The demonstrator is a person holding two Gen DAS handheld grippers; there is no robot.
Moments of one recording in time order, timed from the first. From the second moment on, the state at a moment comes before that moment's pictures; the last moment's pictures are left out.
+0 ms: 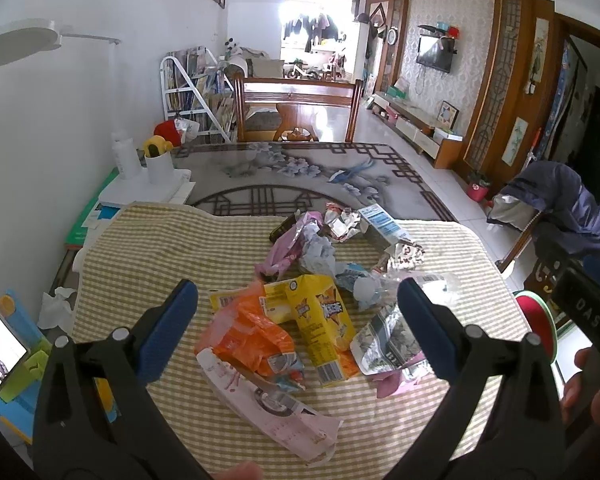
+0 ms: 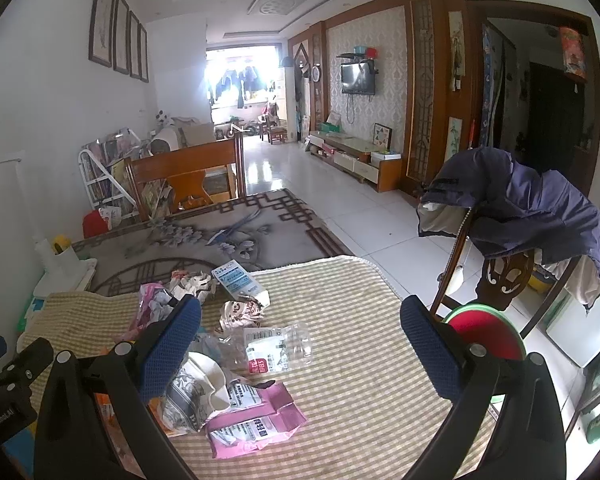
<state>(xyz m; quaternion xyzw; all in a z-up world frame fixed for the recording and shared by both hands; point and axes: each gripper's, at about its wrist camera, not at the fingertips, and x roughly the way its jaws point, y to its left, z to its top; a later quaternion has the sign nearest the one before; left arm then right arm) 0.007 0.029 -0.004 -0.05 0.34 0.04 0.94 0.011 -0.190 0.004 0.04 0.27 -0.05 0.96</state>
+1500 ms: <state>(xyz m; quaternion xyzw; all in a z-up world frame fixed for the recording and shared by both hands) 0.006 0.106 -0.083 -0.05 0.44 0.09 0.89 0.037 -0.171 -0.049 0.00 0.37 0.00 0.93</state>
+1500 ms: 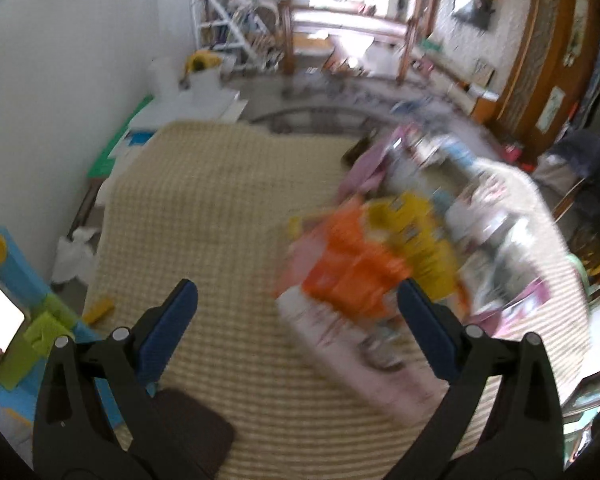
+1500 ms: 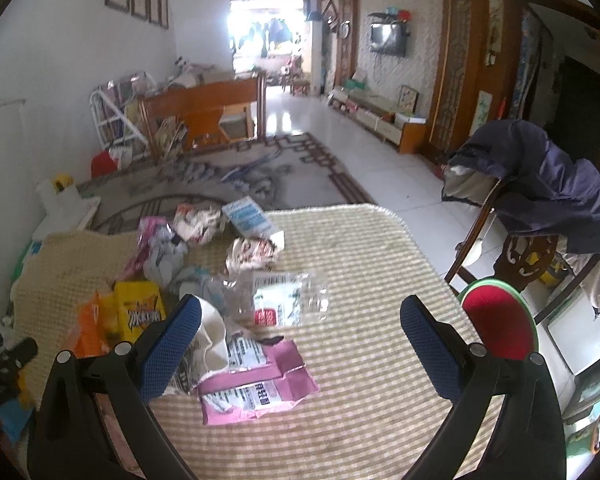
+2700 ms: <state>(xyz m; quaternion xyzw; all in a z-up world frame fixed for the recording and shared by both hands) 0.030 0.079 -0.068 -0.09 0.44 -0.04 0.89 0.119 -0.130 -0.122 0.09 0.56 0.23 0.79</state>
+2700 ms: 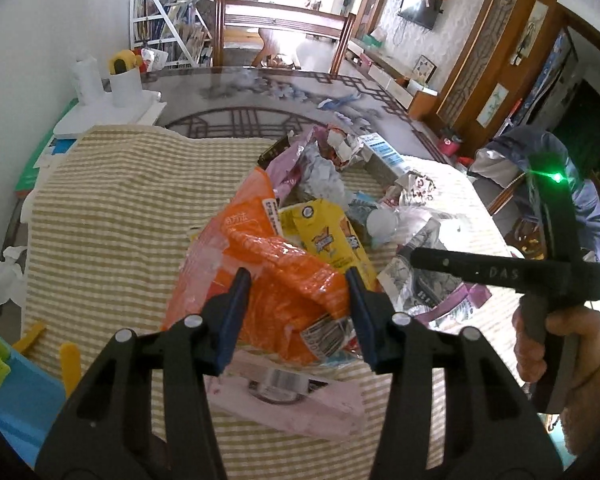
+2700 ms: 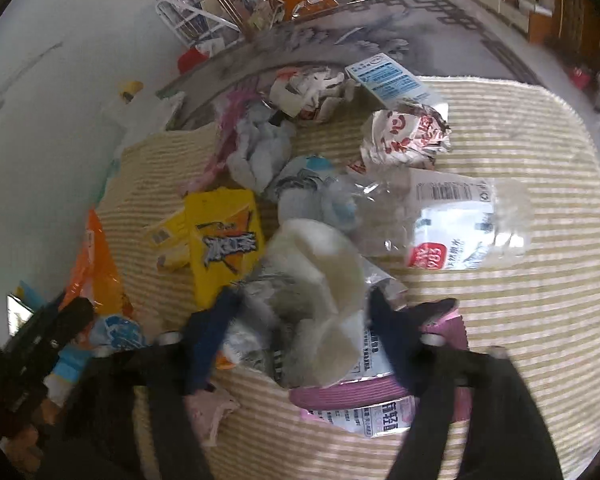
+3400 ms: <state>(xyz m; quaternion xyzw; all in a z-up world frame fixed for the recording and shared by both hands) 0.069 -0.066 -0.034 -0.07 0.41 -0.17 0.89 0.072 -0.331 -0.043 0.19 0.42 0.08 0.88</state>
